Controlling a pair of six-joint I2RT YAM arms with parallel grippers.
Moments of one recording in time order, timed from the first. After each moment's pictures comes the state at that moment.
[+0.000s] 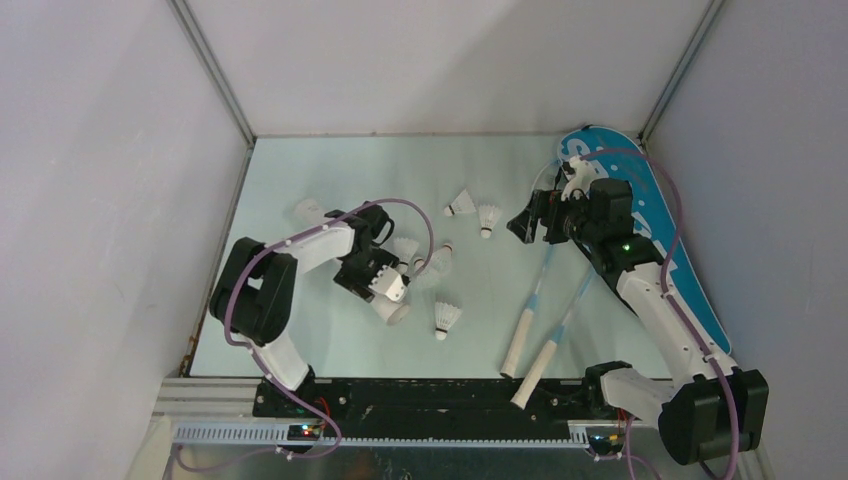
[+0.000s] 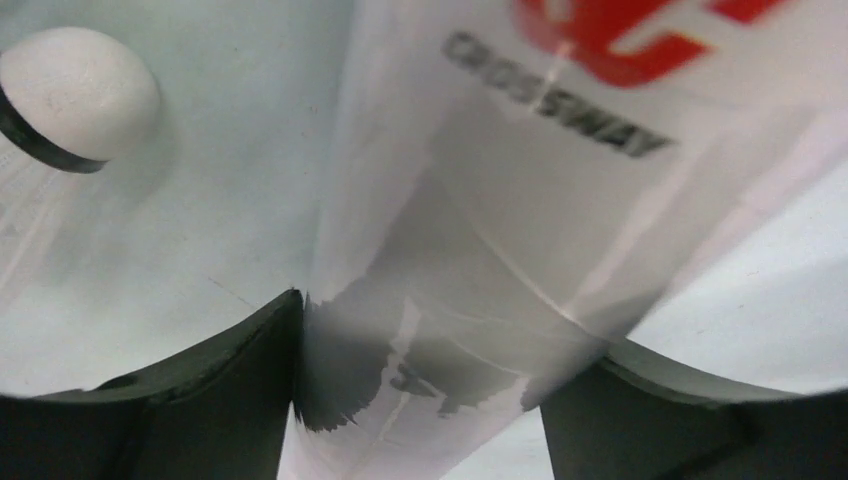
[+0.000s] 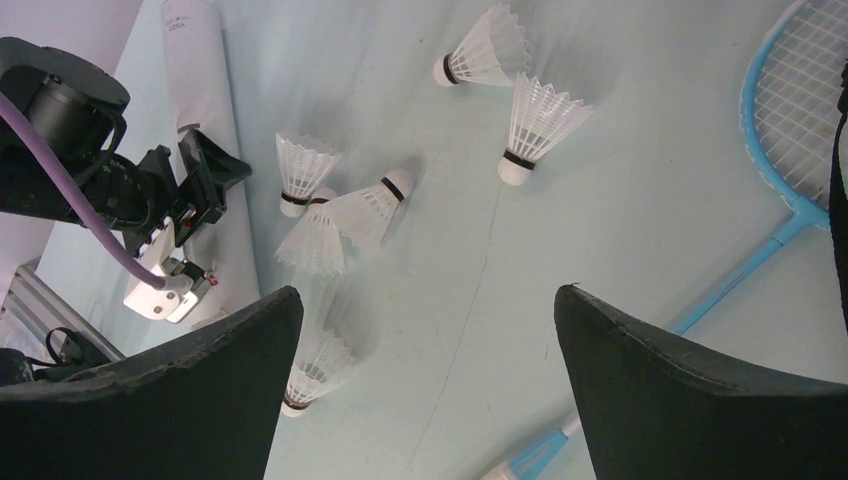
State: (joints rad) left arm -0.44 1.71 1.04 -0.83 0.06 1.68; right arm 0.19 1.10 0.88 -0.28 -0.42 0.29
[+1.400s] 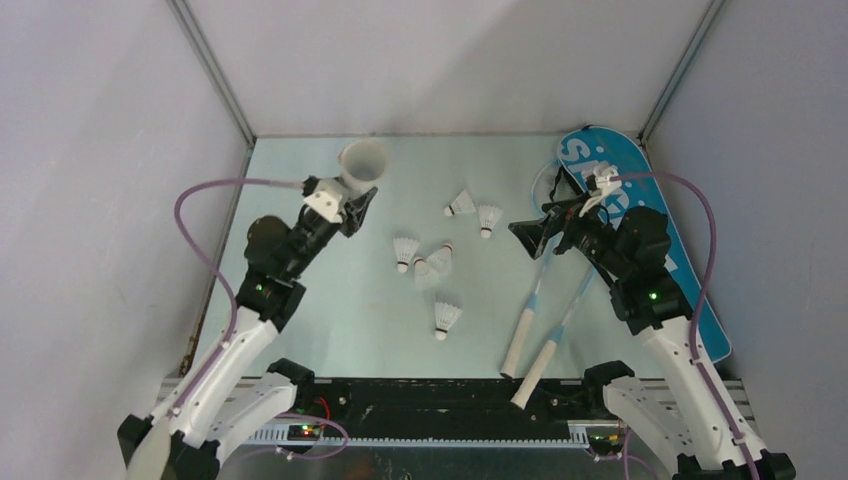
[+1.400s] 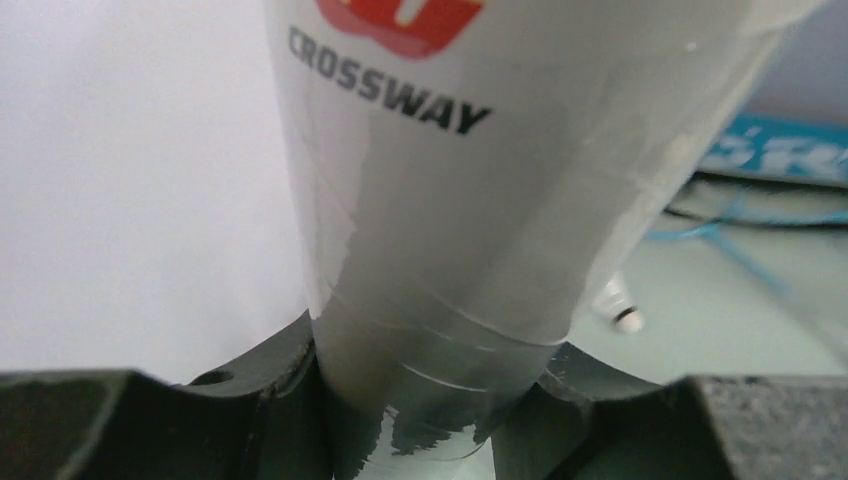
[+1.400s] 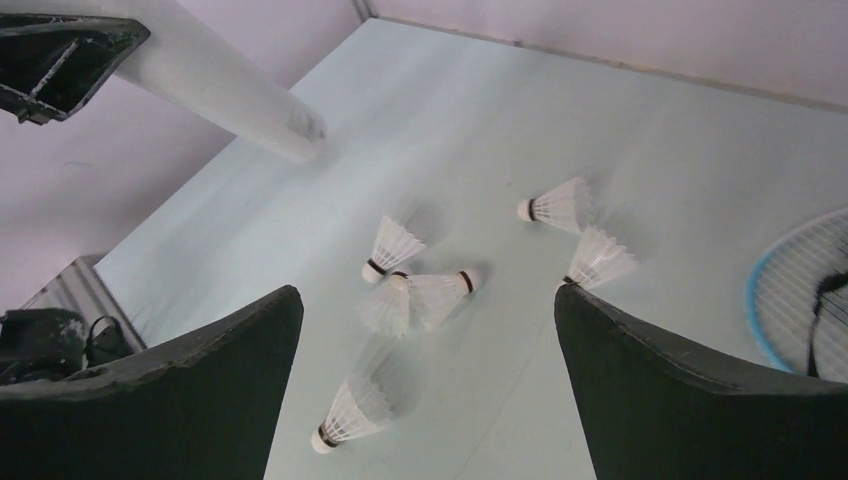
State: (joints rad) left arm -0.39 0.88 0.79 0.24 0.26 0.31; right arm 0.26 0.76 0.83 -0.16 -0.45 0.25
